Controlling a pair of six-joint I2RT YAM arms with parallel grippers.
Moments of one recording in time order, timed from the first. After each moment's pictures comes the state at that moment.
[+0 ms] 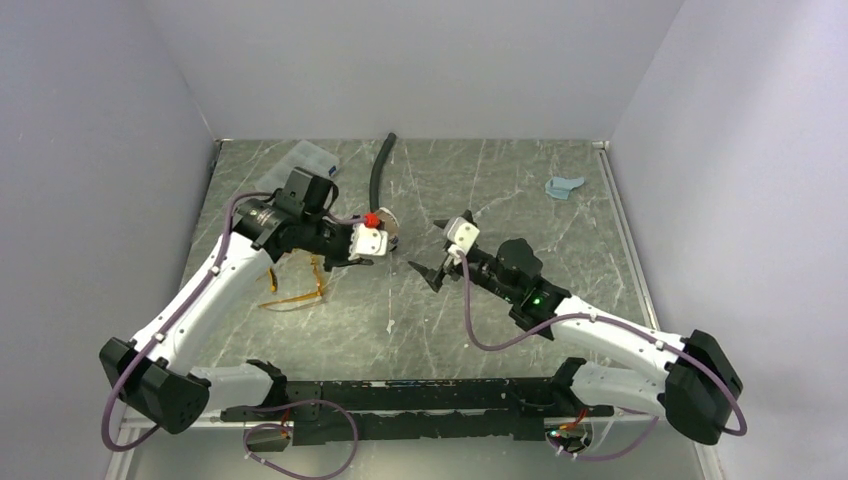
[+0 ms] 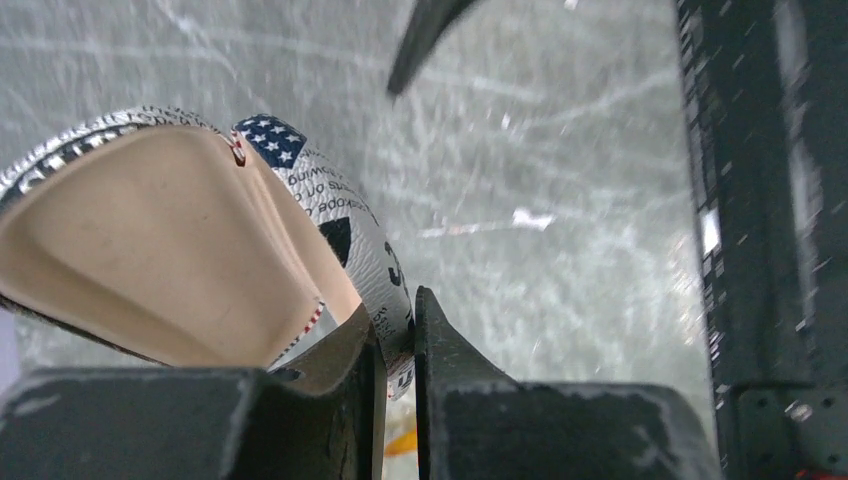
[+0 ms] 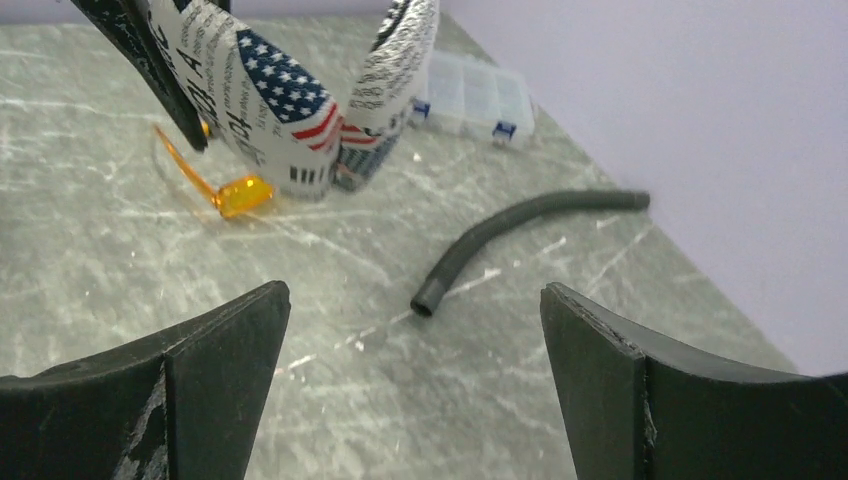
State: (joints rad) left arm -0.50 1.24 1.32 -1.02 0.71 1.03; right arm 0.84 1.08 0.60 0.49 -0.16 -0.28
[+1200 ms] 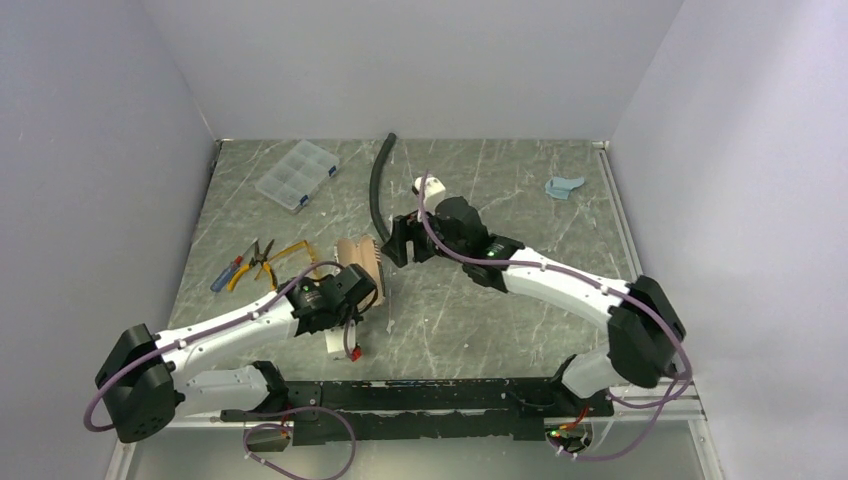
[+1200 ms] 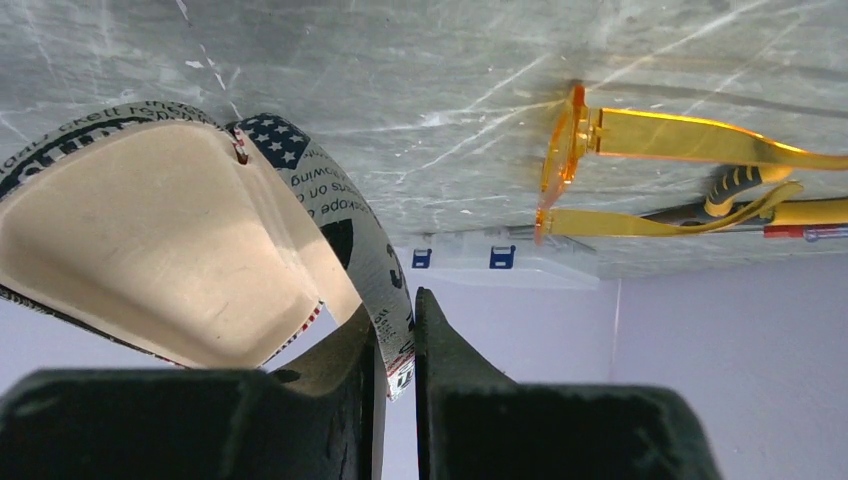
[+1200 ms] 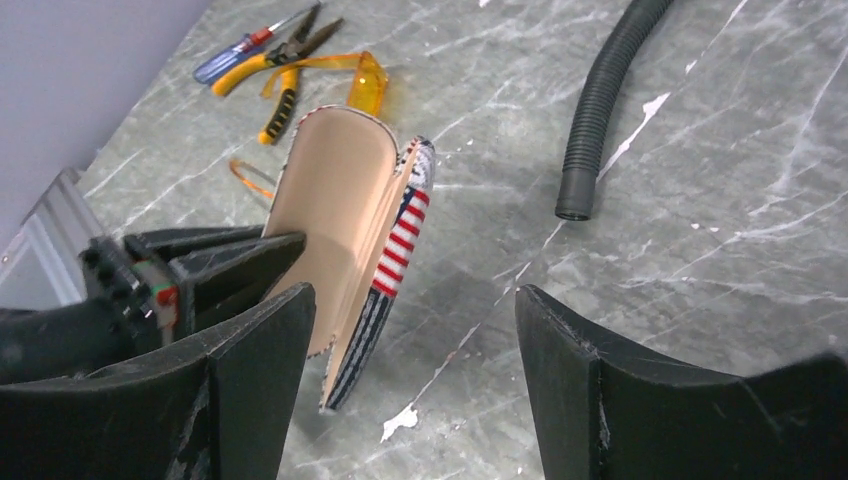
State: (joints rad) left arm -0.90 1.13 0.73 -0.78 -0.41 2.07; right arm 0.84 1.42 1.00 0.05 -0.08 0.37
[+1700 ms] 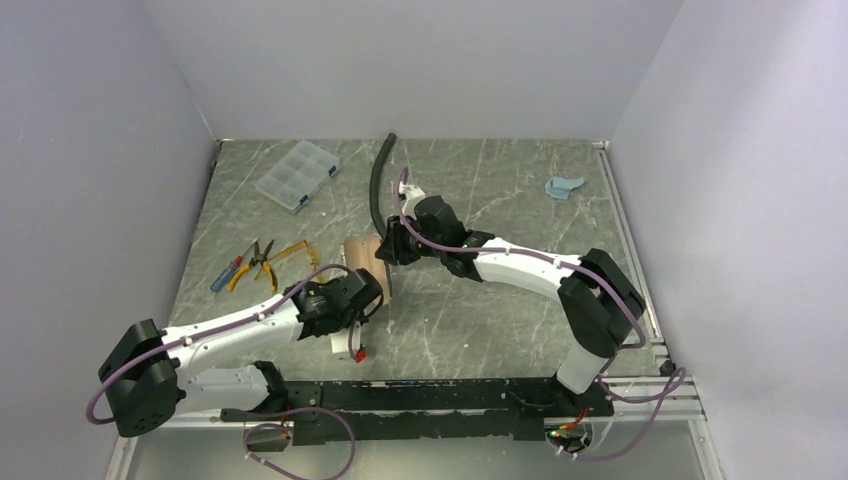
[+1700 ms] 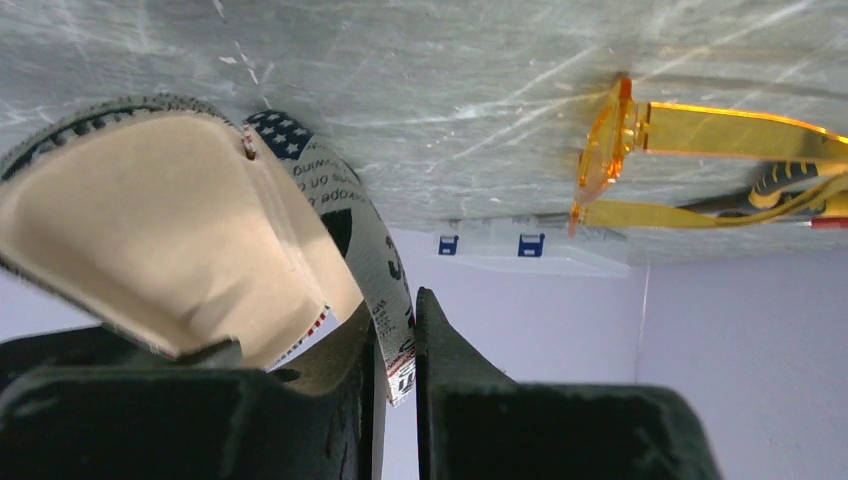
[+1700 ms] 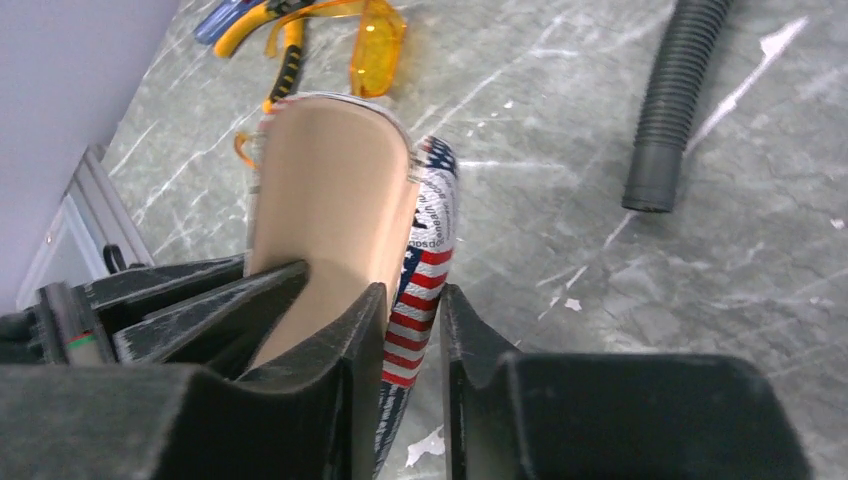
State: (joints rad) left arm -0.95 1.14 0.69 -0.68 -0.44 2.09; right arm 0.83 1.68 1.08 0.12 -0.22 0.47
